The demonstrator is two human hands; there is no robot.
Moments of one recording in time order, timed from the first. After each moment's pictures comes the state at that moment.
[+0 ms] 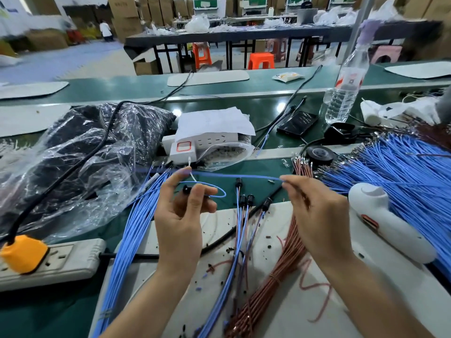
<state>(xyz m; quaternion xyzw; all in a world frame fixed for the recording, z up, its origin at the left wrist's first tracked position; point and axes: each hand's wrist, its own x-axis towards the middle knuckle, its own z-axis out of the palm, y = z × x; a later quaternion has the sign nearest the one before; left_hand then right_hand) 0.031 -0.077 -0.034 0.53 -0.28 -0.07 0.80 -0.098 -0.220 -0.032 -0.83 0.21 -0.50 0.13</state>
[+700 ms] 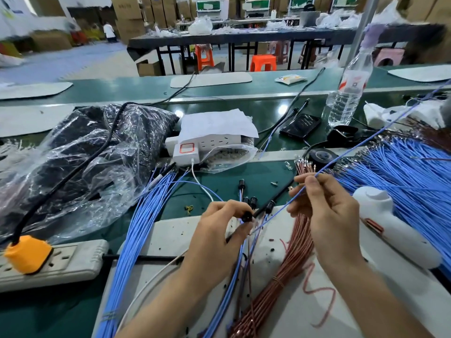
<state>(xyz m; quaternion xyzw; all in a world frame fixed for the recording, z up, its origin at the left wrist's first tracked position) 0.020 -0.078 -0.047 0.71 -0.51 -0.01 0.49 -0.093 -0.206 -0.022 -0.59 0.25 -0.50 0.58</state>
